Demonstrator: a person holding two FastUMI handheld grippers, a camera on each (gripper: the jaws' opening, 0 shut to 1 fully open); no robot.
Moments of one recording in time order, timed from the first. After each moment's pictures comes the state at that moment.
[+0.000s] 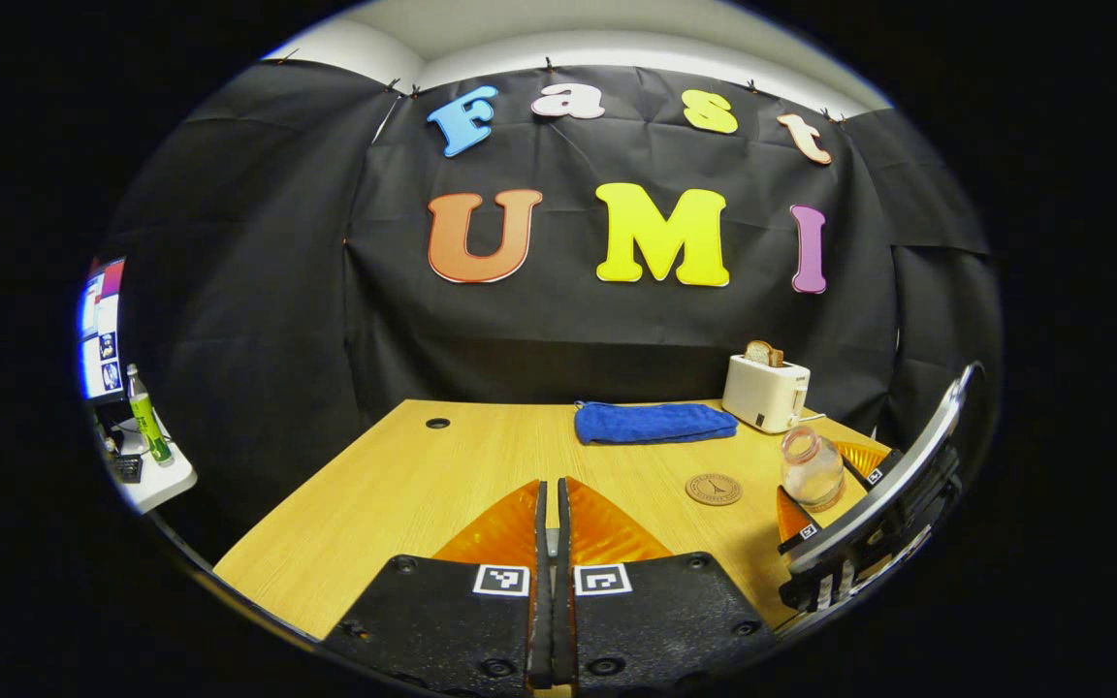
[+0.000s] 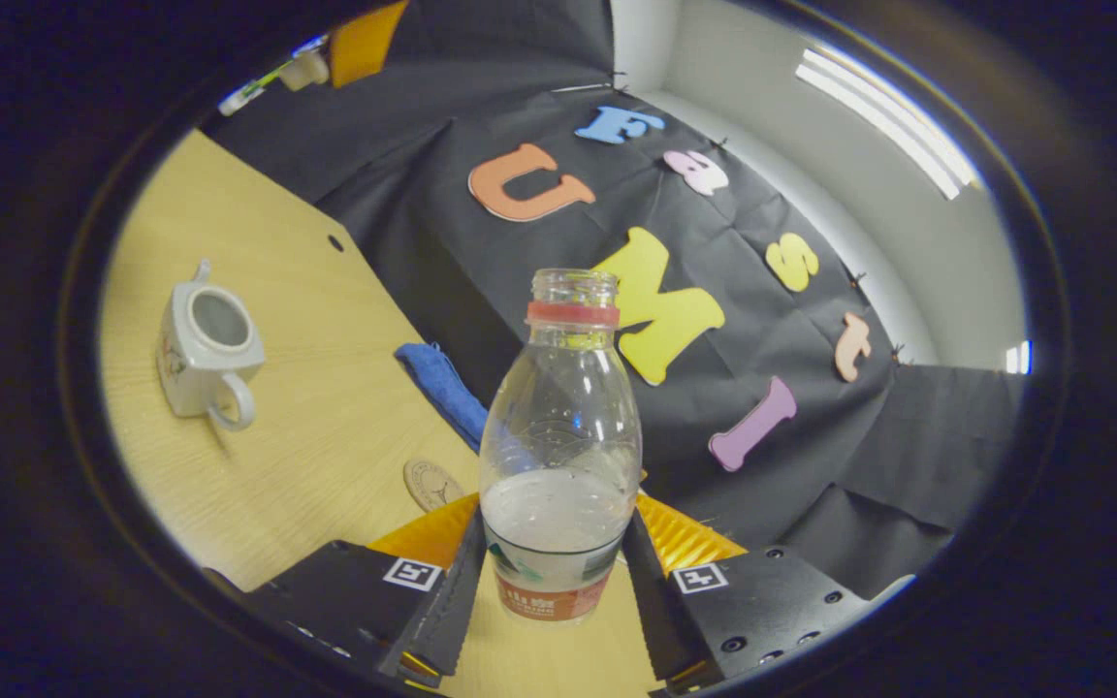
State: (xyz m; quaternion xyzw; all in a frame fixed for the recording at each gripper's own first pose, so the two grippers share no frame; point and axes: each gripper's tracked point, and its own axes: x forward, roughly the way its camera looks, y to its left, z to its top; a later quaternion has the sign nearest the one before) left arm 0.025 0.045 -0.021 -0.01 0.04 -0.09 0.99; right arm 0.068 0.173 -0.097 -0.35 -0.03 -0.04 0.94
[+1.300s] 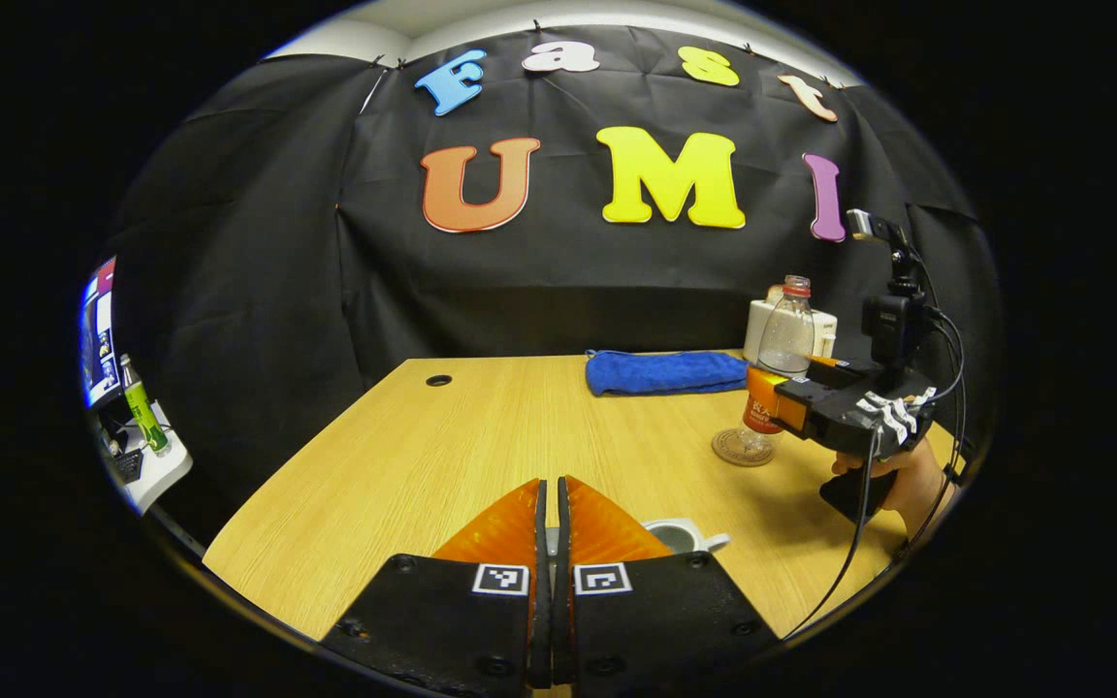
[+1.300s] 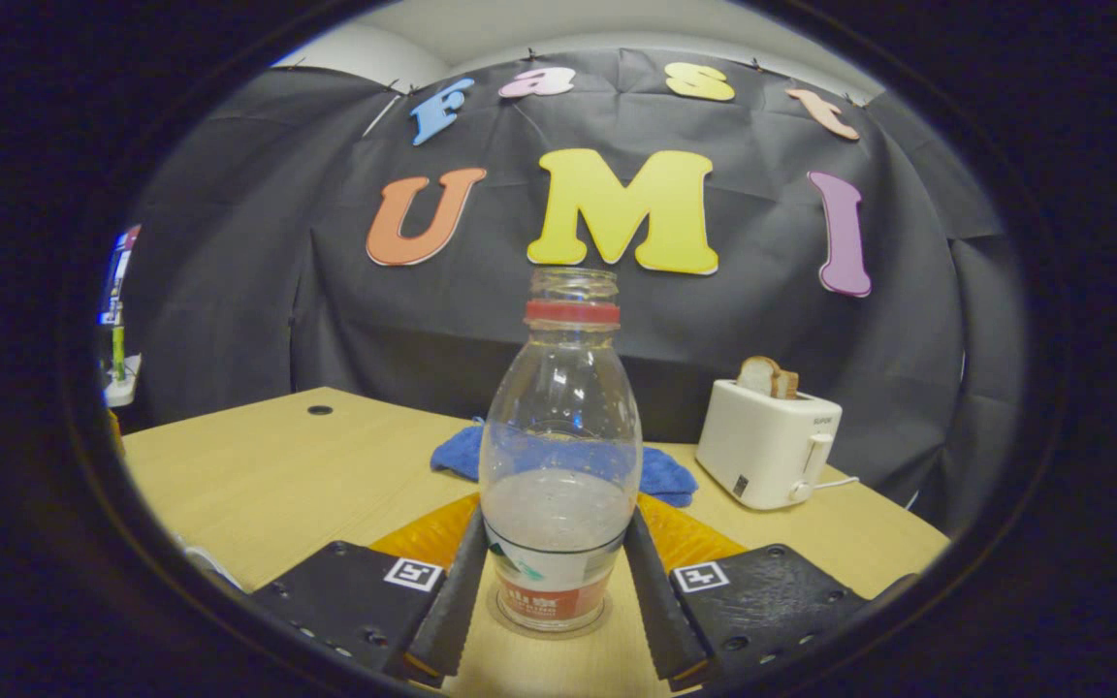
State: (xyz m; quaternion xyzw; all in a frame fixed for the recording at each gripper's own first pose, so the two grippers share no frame) left arm 0.063 0.048 -0.080 0.03 0.11 -0.05 0.99; right arm 0.219 0.217 -0.101 -0.02 0.05 0.10 0.99
